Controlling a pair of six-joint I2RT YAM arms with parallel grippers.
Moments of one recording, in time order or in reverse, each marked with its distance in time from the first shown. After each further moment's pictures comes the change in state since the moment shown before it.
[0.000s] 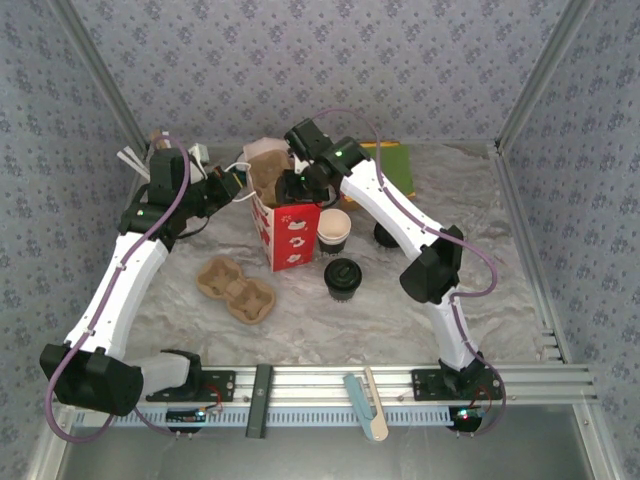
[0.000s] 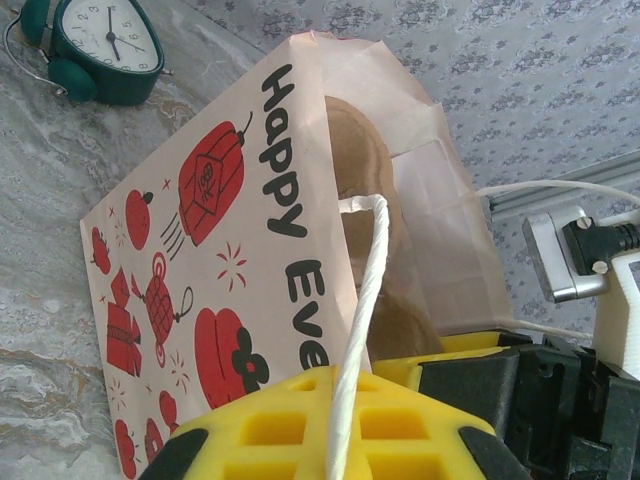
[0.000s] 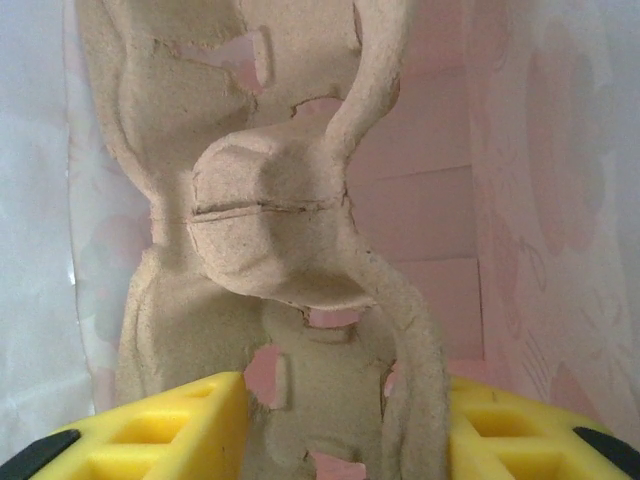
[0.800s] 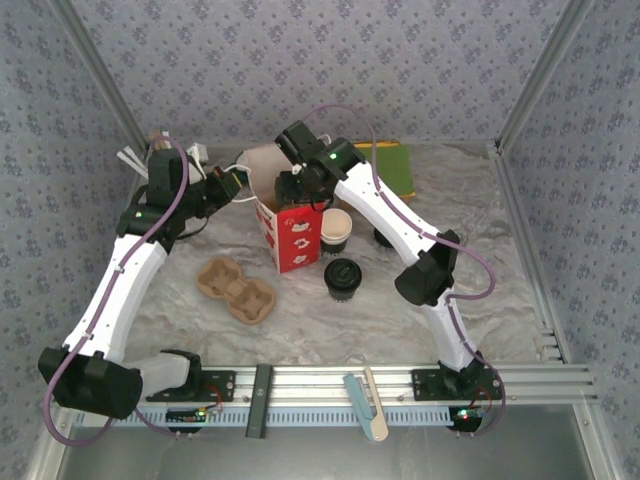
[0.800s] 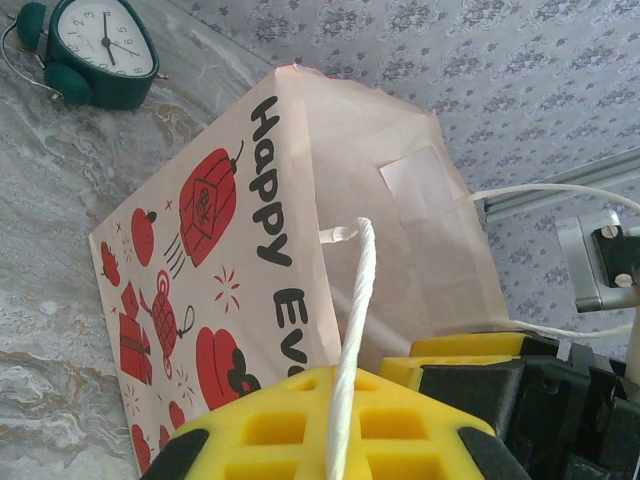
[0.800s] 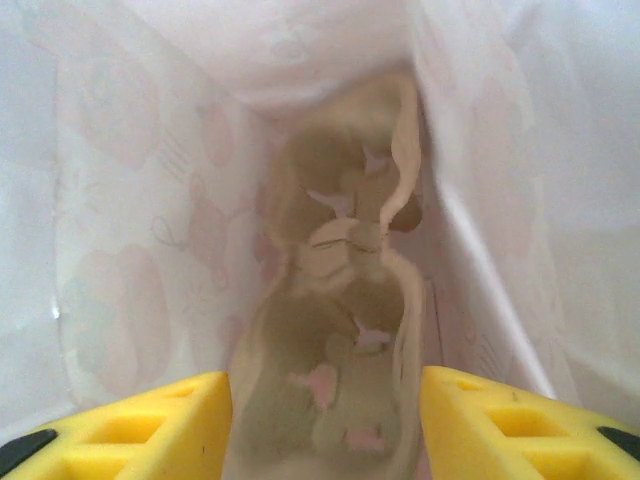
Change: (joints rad) left arm 0.000 -0.015 0.000 -0.001 0.000 0.000; right arm 0.046 0.021 0.090 -0.085 0.195 -0.026
